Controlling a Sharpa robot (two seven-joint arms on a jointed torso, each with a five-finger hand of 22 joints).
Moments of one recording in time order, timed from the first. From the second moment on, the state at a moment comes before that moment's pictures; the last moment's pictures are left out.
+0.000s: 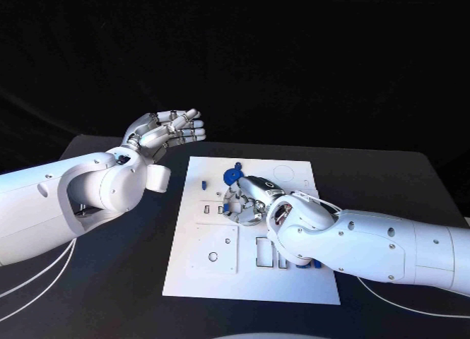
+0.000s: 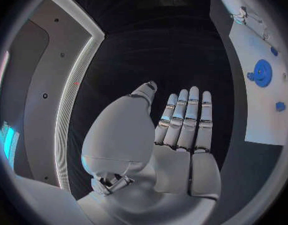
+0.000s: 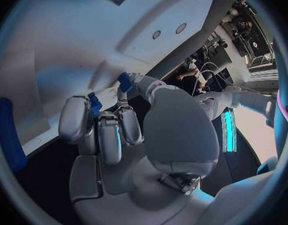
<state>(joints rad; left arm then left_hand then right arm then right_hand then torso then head) 1.28 -0.93 -0.03 1.62 0.04 -0.35 0.40 1.39 -0.07 0.16 0.22 0.29 0.79 0.20 0.25 0.18 0.99 0.19 0.10 0.07 0.92 0.16 0.24 0.18 0.18 0.70 0.27 0.26 0.10 1.15 -0.56 -0.15 1.55 -1.42 -0.51 -0.33 1.28 -0.24 0.54 0.12 0.19 1.01 0.10 0.26 0.43 1.42 0.02 1.37 1.31 1.47 -0.04 1.56 1.31 0.10 1.38 0.06 1.20 1.25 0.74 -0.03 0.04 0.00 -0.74</state>
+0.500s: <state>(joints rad) 1.28 -0.93 -0.03 1.62 0.04 -0.35 0.39 1.39 -0.07 0.16 0.22 0.29 0.79 0.20 0.25 0.18 0.99 0.19 0.10 0.07 0.92 0.16 0.24 0.18 0.18 0.70 0.27 0.26 0.10 1.14 -0.56 -0.15 1.55 -1.42 -0.51 -0.34 1.26 -0.25 0.54 0.12 0.18 0.96 0.12 0.22 0.41 1.40 0.03 1.35 1.31 1.46 -0.04 1.56 1.31 0.10 1.37 0.07 1.18 1.24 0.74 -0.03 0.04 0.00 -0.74</state>
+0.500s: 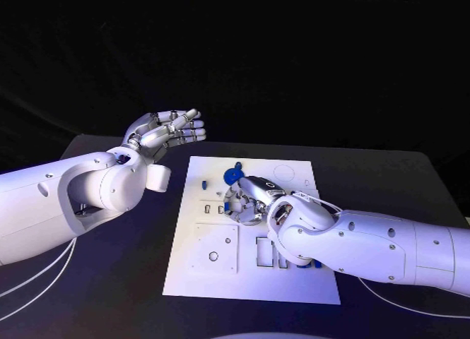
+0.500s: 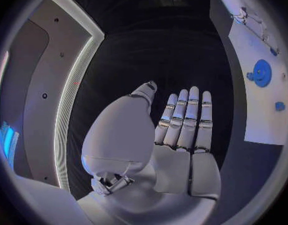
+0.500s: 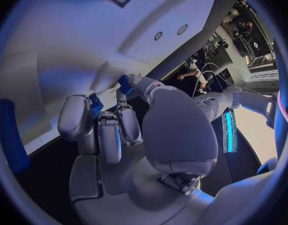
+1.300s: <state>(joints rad) 1.28 -0.93 -0.03 1.60 -0.01 -0.35 0.34 1.38 -0.08 0.11 0.26 0.28 0.80 0.20 0.26 0.19 1.05 0.17 0.09 0.07 1.05 0.12 0.30 0.24 0.18 0.85 0.24 0.34 0.12 1.16 -0.63 -0.15 1.62 -1.41 -0.57 -0.30 1.26 -0.25 0.37 0.19 0.12 0.86 0.15 0.18 0.36 1.35 0.06 1.31 1.25 1.47 -0.01 1.56 1.31 0.10 1.36 0.09 1.14 1.23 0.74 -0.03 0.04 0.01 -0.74</state>
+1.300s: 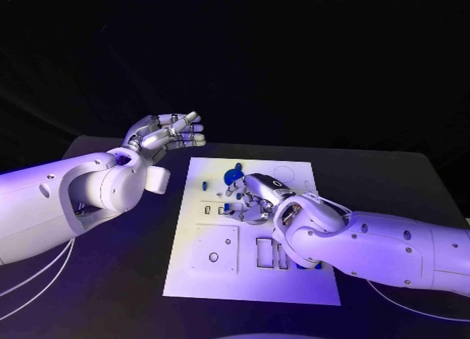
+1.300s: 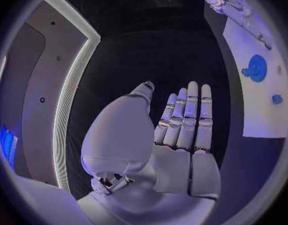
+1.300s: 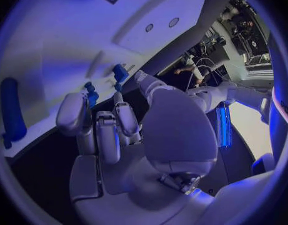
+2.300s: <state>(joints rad) 1.31 -0.74 -0.06 1.45 -0.77 0.07 -0.44 1.17 -0.05 -0.02 0.30 0.31 0.90 0.05 0.60 0.68 1.33 -0.02 1.11 0.99 1.47 -0.07 1.55 1.31 0.13 1.25 0.04 1.20 0.92 1.31 -0.88 -0.14 1.65 -0.88 -0.61 -0.11 1.30 -0.24 0.40 0.21 0.22 0.88 0.14 0.21 0.36 1.34 0.06 1.31 1.24 1.47 -0.01 1.56 1.31 0.10 1.35 0.09 1.10 1.21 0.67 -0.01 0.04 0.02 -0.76</state>
